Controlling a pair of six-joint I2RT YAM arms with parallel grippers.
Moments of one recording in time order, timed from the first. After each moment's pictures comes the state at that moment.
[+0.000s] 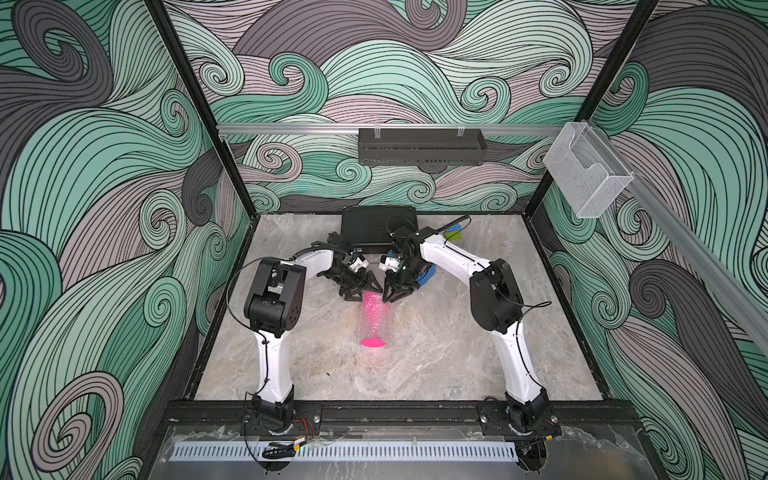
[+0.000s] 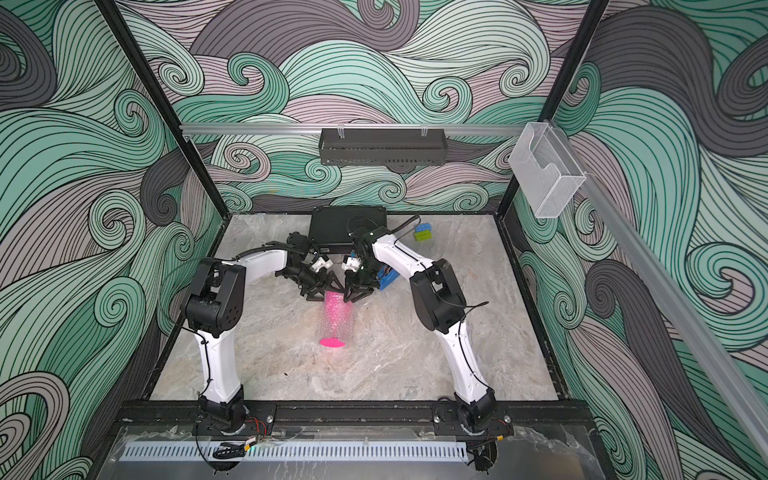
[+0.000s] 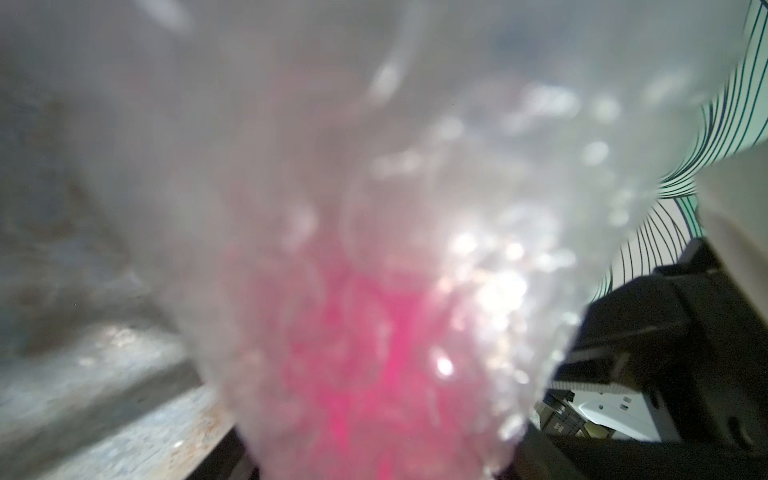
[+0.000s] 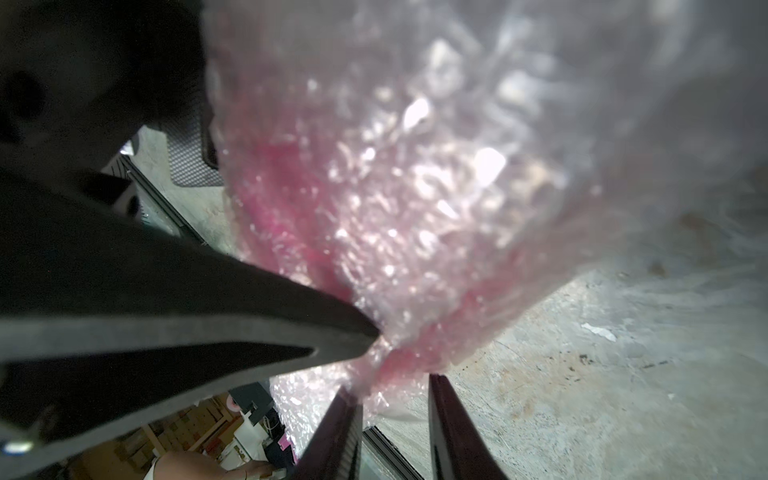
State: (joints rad) left arm -0.29 2.04 1.39 -0.83 0.77 -0.25; right arm 0.60 2.28 1.94 -1.22 -0.63 0.15
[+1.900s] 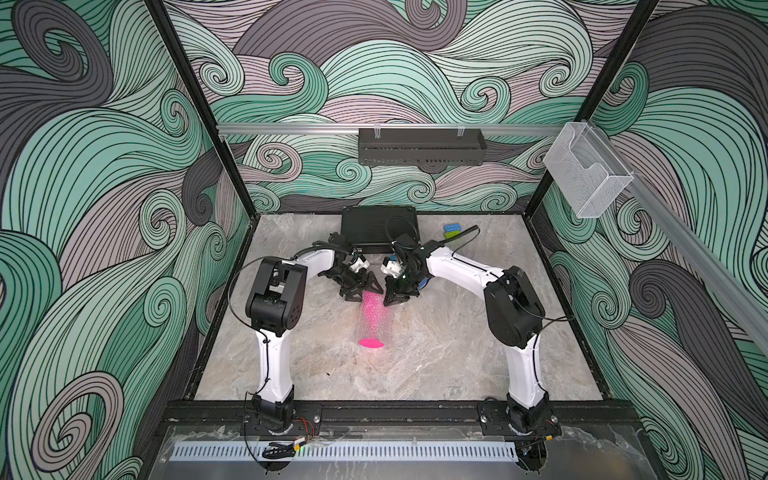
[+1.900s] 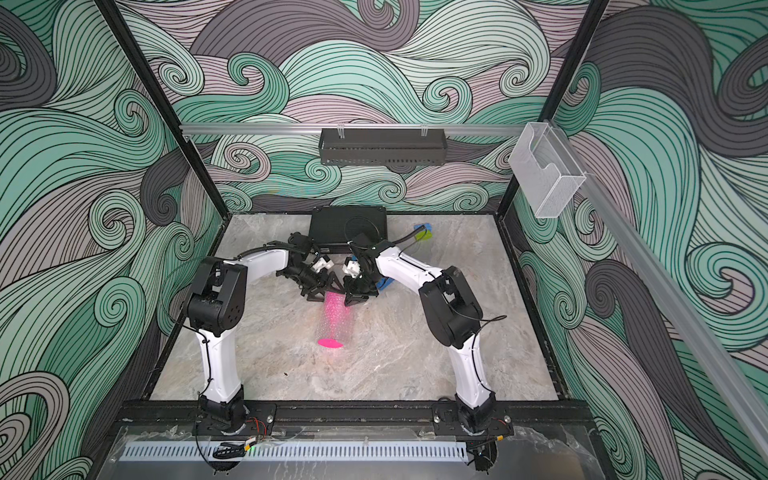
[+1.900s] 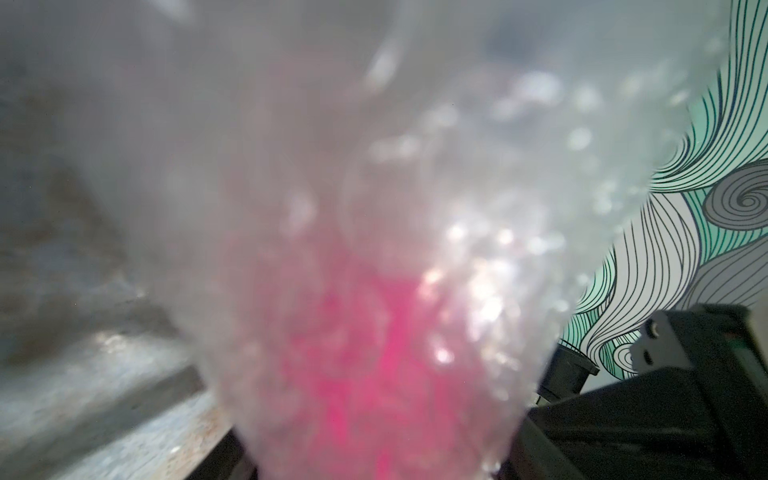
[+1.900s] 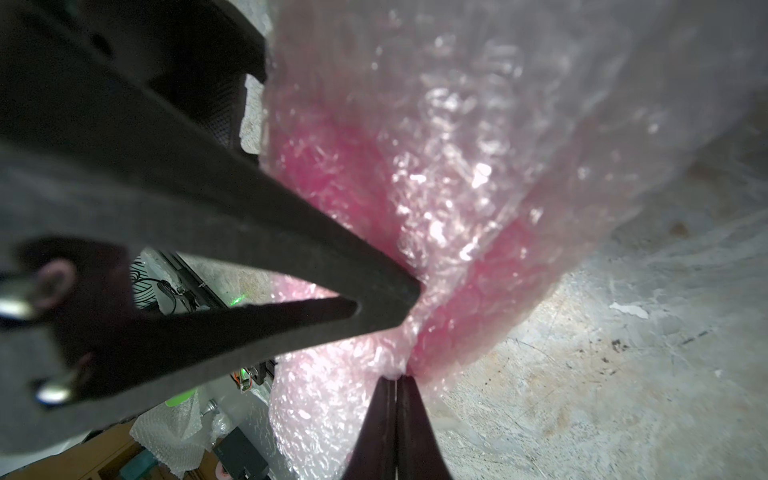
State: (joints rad) left arm -0.29 2.05 1.40 -0.84 0.77 -0.25; right arm 0.66 2.08 1.62 -0.89 -0.56 0.35
